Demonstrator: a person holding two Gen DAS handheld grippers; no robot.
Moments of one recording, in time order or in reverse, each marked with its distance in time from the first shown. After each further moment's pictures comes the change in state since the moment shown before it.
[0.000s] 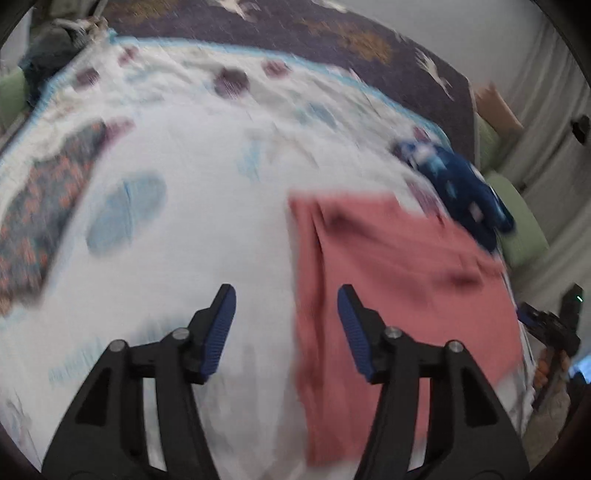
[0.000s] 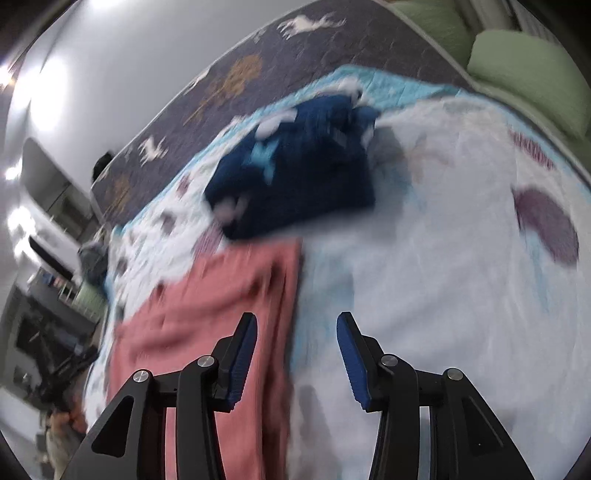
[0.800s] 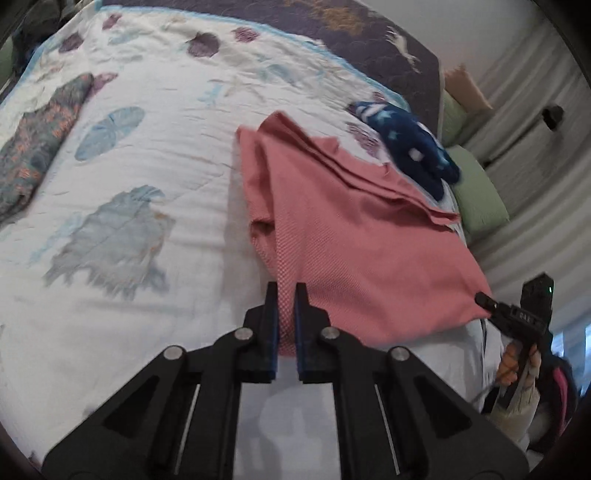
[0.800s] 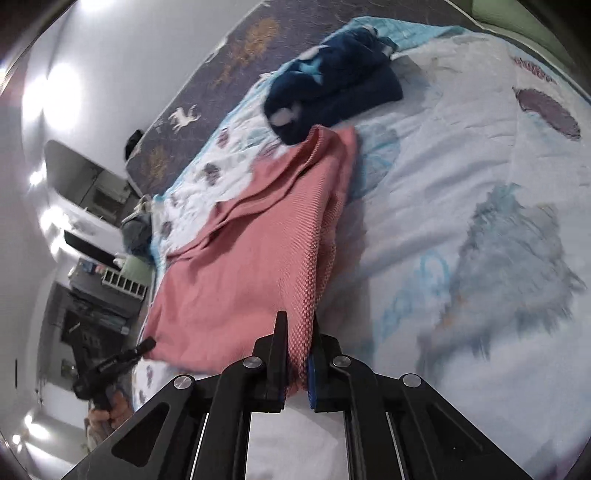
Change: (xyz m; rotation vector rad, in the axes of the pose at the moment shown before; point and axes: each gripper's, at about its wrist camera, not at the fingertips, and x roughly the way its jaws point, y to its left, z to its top) left arm -0.068 -0.032 -0.069 0.000 0.085 -0.103; right arm -0.041 0.031 -0.083 0.069 0.130 0.165
